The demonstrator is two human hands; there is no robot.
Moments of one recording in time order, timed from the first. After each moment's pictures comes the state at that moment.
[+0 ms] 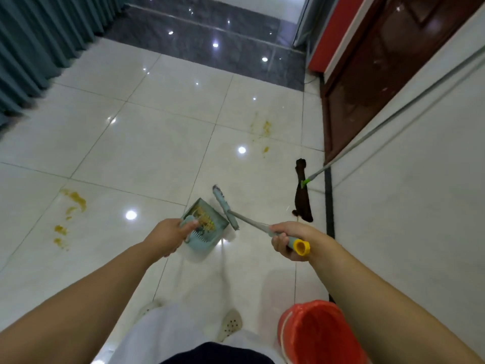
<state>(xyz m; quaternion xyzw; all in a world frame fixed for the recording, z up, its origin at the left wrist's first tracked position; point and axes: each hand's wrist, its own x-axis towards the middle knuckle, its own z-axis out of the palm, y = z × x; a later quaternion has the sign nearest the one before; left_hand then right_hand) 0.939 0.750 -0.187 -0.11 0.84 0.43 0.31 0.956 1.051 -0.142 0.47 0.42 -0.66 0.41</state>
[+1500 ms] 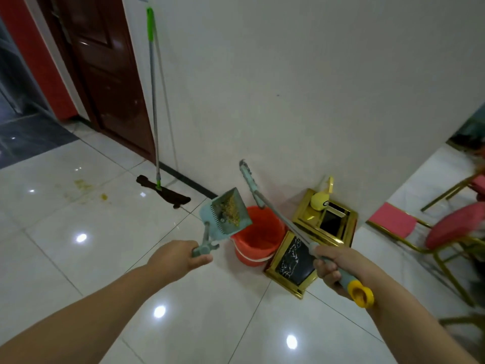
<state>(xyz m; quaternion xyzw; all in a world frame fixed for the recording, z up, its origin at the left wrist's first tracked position) 1.102 0.721 -0.104 0.65 0.73 0.05 0.23 1.439 0.781 -0.004 0.57 0.23 -0.76 -0.19</state>
